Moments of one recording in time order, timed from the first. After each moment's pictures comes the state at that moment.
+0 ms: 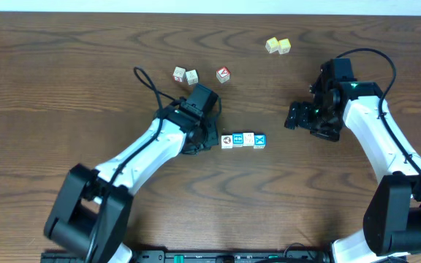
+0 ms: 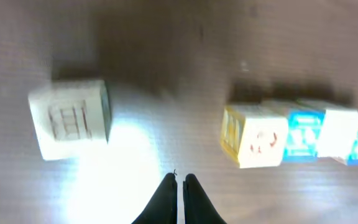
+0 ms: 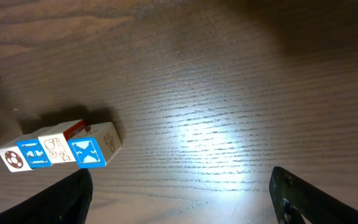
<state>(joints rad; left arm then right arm) -0.54 1.73 1.12 -0.67 0.14 -0.70 0.07 1.71 1.25 -0.95 -0.19 0.33</state>
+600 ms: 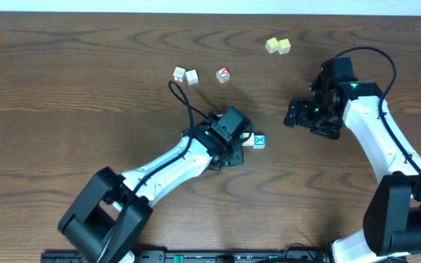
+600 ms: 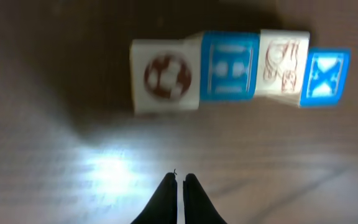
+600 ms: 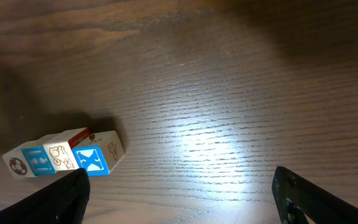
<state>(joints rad) -0.75 1.76 1.08 -0.54 0.07 -0.82 0.07 1.71 1.25 -0.92 -0.19 0.32</state>
